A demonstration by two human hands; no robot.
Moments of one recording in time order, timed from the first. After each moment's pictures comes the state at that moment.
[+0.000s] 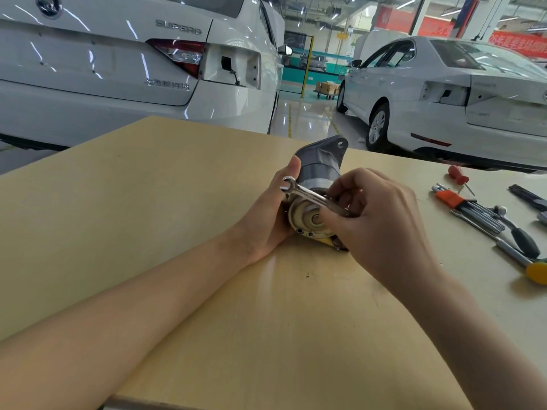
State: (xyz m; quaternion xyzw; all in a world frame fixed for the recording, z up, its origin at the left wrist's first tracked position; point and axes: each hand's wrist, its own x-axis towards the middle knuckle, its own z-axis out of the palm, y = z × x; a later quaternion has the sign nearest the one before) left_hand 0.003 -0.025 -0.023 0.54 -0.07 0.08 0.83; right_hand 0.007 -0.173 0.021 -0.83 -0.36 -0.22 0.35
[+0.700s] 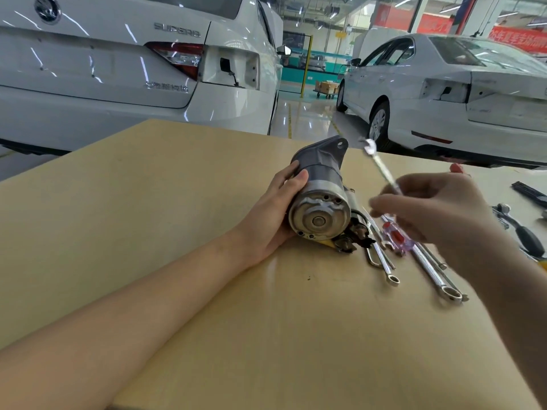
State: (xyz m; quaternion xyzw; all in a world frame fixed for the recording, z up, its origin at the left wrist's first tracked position) left_hand 0.010 -0.024 -0.027 0.55 -0.02 0.09 0.83; right_hand 0.030 -0.217 0.043 -0.82 -0.21 0.00 0.54
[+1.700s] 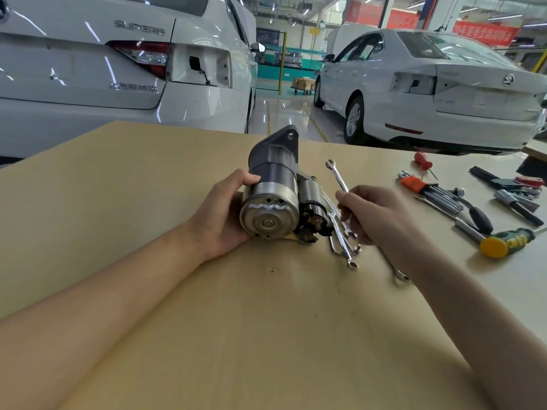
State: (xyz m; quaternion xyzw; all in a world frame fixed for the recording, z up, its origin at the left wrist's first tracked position) left_hand 0.002 -0.017 -0.018 0.50 0.01 -0.02 0.86; right_hand 0.064 -0.224 0.001 -0.81 -0.15 0.03 0.56
